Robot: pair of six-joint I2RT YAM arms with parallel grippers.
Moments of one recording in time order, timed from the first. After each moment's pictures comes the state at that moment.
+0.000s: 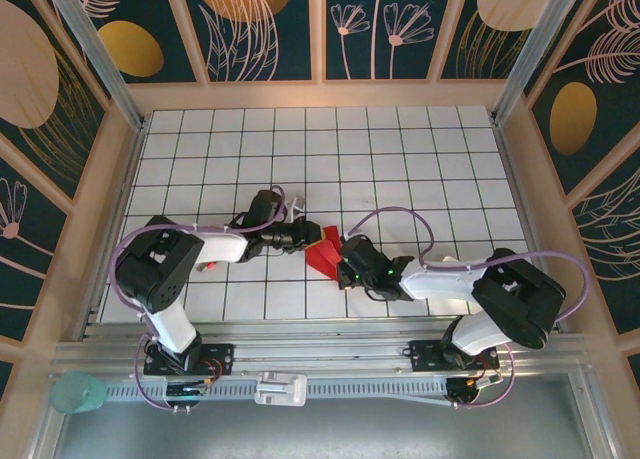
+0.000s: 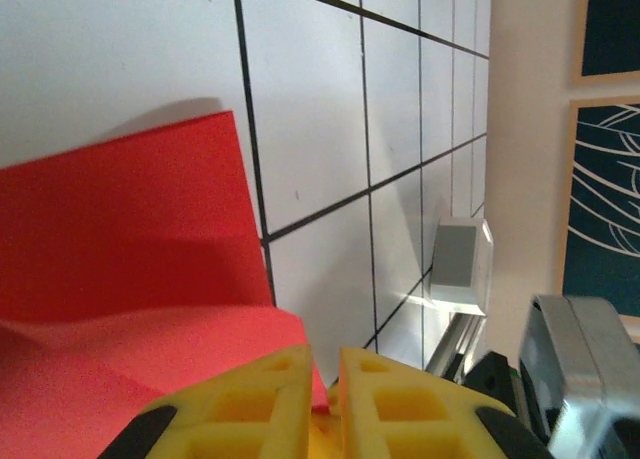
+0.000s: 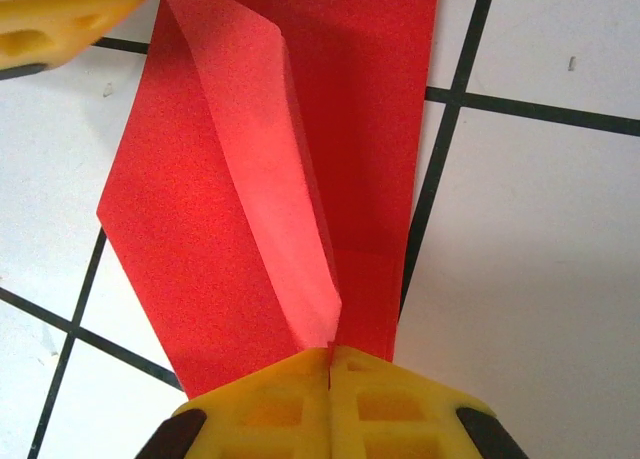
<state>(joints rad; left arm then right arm) -0.58 1.75 0.73 0.37 0.66 -0.96 0.97 1.44 0.54 0.00 0.12 0.64</state>
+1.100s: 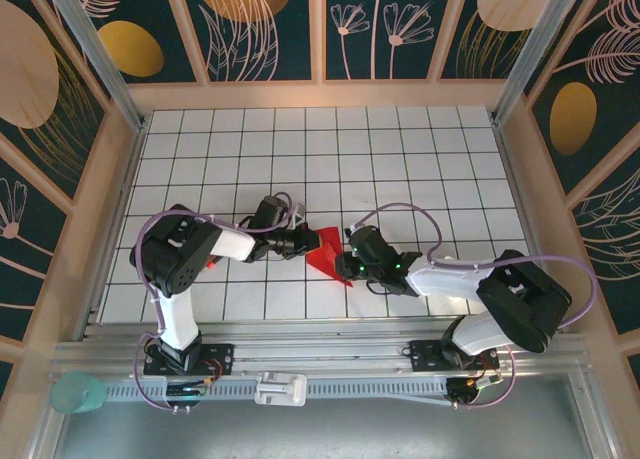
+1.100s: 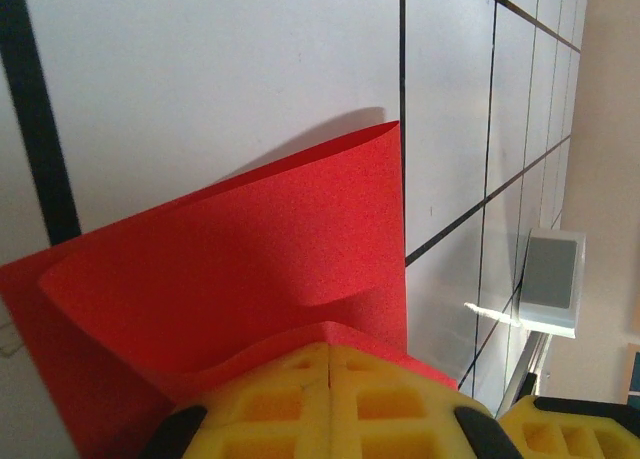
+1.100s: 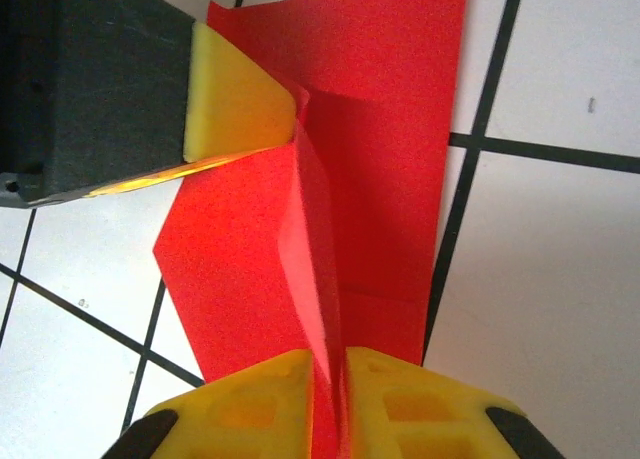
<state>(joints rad) -0.57 1.88 0.74 0.39 0.62 -0.90 0.87 1.41 0.52 0.07 -0.04 0.67</state>
